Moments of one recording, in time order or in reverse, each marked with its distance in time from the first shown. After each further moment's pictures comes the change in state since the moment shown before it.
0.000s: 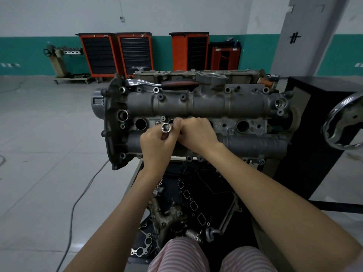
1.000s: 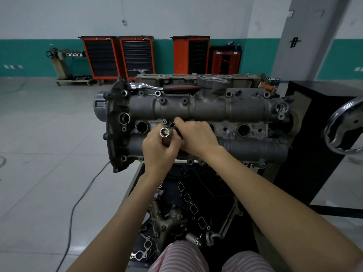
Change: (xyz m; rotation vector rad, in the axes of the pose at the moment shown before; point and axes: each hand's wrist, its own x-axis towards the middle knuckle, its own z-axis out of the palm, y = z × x) left_hand -0.003 -0.002 -0.002 -0.033 0.006 0.022; right_hand 0.004 0.003 0.008 -0.102 -0.012 -0.049
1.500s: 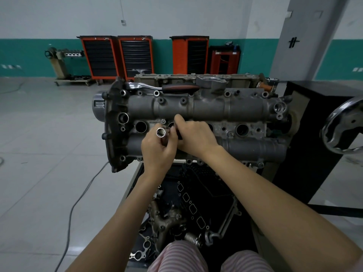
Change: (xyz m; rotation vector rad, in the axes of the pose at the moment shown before) left_hand 0.000 0.001 0.001 0.003 0.011 0.015; right_hand -0.003 -0.001 -0.004 0.040 0.017 -0.007
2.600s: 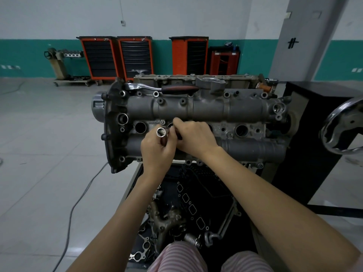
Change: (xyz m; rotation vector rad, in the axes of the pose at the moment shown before) left_hand 0.000 -0.002 0.000 0.018 -0.013 -0.014; right_hand 0.000 -0.001 0.001 0.021 0.049 0.036
